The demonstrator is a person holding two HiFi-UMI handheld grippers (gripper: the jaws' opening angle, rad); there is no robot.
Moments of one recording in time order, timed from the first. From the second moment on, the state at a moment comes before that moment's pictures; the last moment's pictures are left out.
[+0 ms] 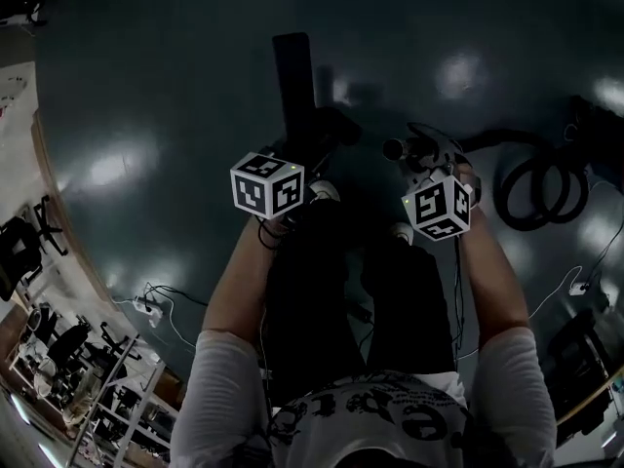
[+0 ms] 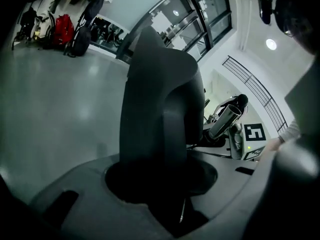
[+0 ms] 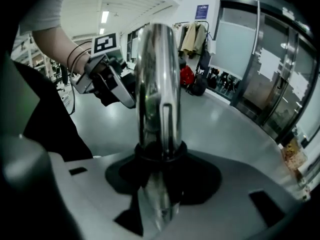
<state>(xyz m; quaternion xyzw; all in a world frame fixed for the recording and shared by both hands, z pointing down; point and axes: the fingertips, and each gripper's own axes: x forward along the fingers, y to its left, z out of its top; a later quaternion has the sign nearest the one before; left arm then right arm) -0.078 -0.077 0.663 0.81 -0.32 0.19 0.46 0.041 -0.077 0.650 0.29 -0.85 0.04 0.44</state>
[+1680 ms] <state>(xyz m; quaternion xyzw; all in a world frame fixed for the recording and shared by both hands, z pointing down) -0.091 -0.092 1.064 0.71 -0.36 0.25 0.56 0.040 -0.079 1.069 0.14 -0.82 0.15 0.53</state>
